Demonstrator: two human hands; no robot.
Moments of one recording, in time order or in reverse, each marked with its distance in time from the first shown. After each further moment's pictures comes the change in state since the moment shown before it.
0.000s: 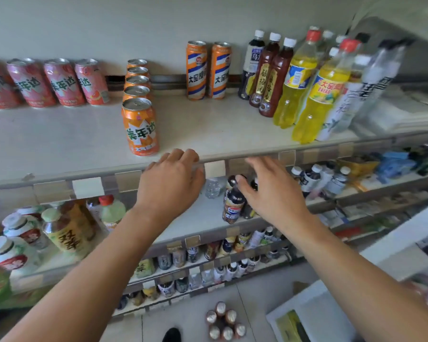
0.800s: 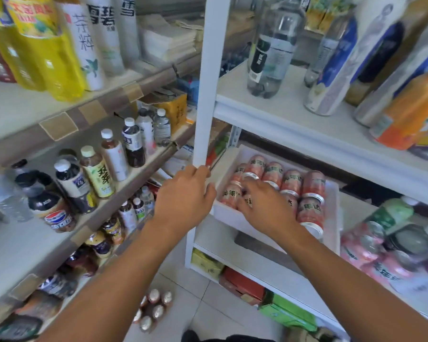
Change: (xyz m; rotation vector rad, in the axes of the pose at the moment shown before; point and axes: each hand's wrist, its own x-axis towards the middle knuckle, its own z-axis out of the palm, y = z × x) left_hand -0.080 0.304 0.143 -0.425 -0.397 0.660; right_hand -0.287 0.202 -0.071 -0.264 -0.127 0.817
